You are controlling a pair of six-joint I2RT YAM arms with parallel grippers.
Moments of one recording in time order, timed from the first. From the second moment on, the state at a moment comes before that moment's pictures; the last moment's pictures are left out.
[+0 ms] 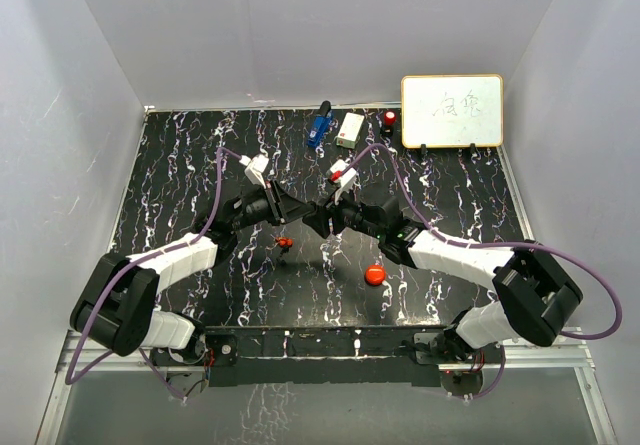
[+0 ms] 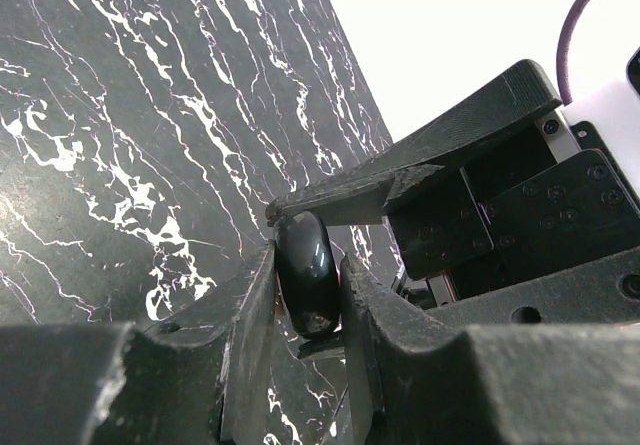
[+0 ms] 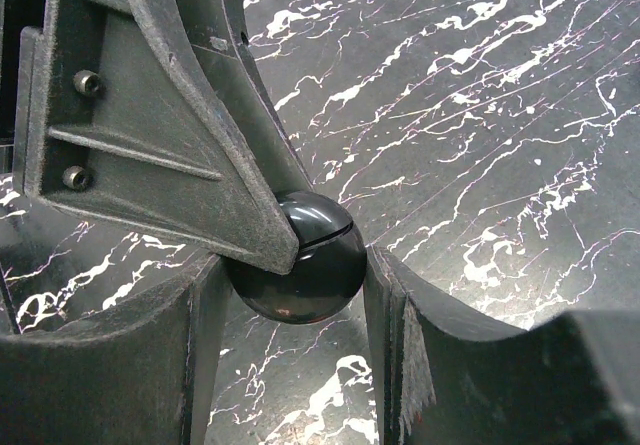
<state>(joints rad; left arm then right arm) -0.46 1.35 0.56 0.61 0.59 -0.81 0.76 1.39 0.72 0.43 -0.21 0.13</state>
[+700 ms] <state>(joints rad) -0.46 1.29 0.56 0.52 0.51 -0.79 0.67 1.14 0.72 0.35 -0.05 0.22</state>
